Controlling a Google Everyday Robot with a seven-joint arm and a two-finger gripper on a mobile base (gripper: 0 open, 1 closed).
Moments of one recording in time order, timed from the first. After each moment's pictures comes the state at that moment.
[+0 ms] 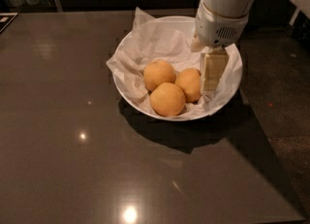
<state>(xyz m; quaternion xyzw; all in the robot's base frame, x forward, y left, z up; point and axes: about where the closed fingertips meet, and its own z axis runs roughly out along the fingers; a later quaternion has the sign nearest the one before) 0.530 -0.110 0.922 -0.72 0.68 -0.02 0.08</state>
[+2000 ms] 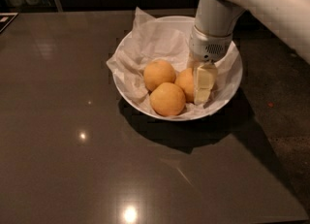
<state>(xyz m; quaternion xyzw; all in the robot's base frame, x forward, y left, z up) 0.547 -0.110 0.861 -0.72 0.70 0.03 0.04</state>
